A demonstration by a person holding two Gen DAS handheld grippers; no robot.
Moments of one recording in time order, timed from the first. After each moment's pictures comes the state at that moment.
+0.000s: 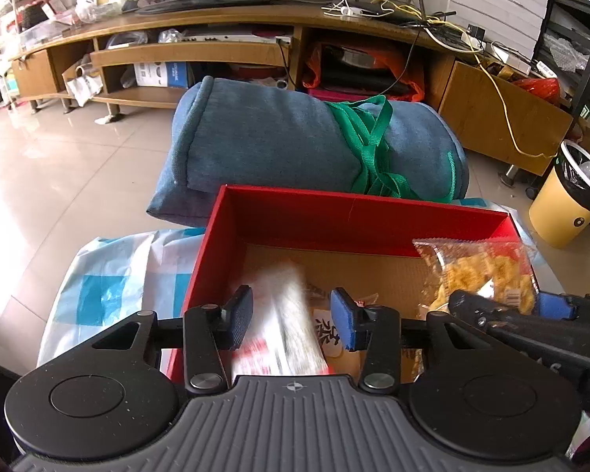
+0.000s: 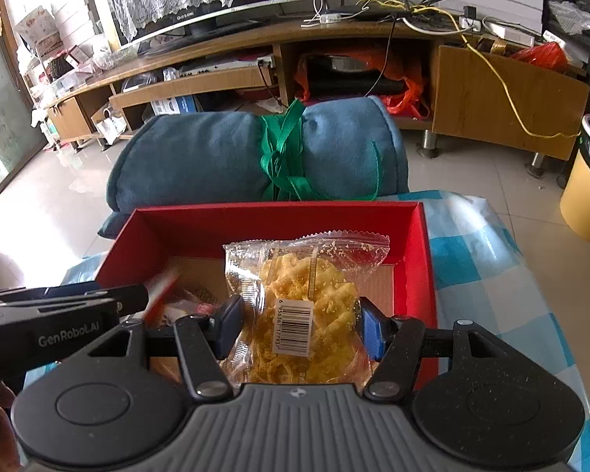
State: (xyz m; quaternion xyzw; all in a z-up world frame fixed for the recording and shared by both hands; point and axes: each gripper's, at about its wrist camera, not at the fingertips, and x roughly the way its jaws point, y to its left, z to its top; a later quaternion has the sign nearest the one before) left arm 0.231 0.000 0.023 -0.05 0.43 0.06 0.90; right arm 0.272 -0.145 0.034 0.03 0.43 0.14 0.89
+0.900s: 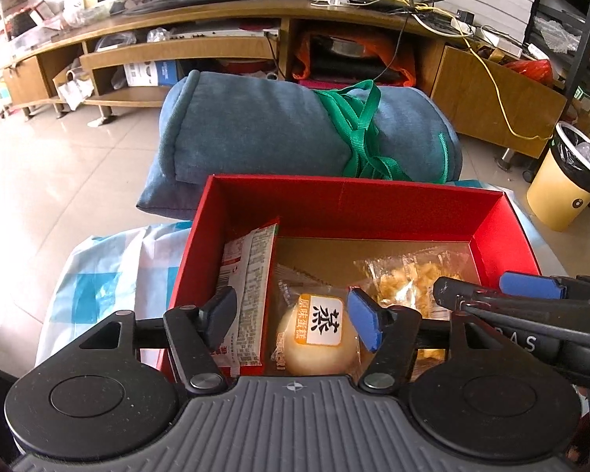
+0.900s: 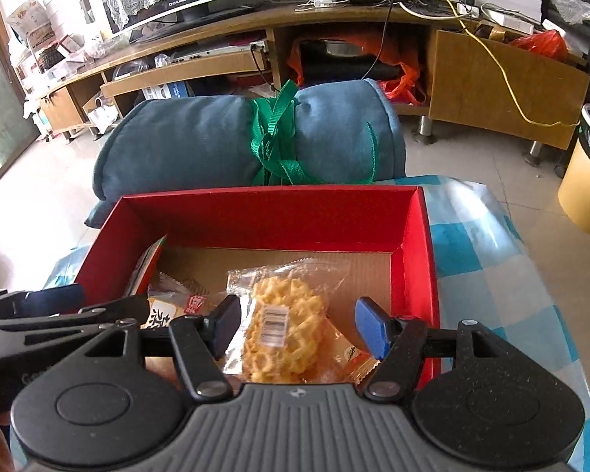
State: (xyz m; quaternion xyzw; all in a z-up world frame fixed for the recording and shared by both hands) left arm 0.228 -0.010 0.018 -0.03 0.43 0.05 0.90; right arm 0.279 -0.146 0.024 0.03 0.45 0.13 0.88
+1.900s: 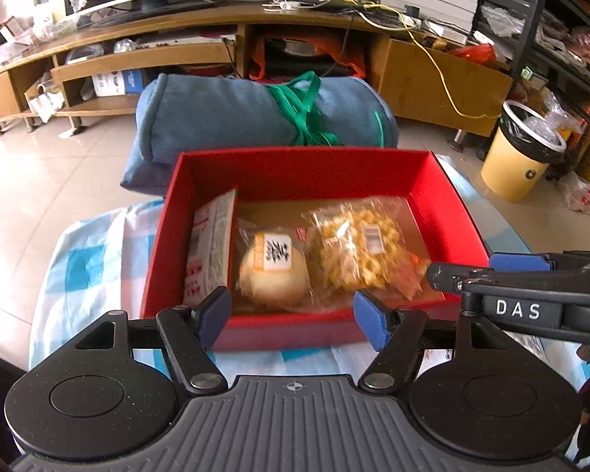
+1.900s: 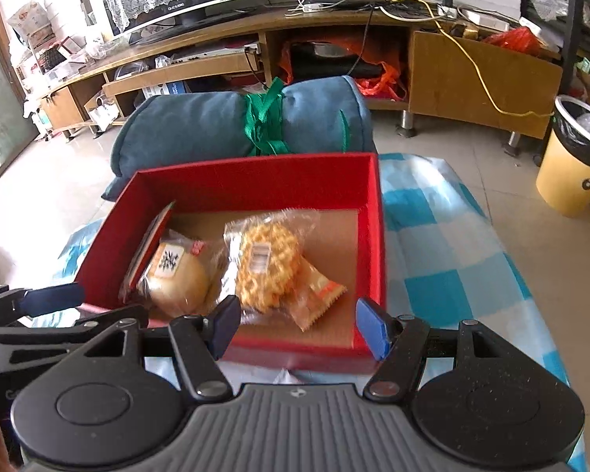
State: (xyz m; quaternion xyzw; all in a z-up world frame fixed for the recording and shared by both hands) left arm 0.166 -0.026 0.028 -0.02 0.43 -0.02 0.90; right arm 0.212 -0.177 0.044 0.03 0.45 0.12 0.89
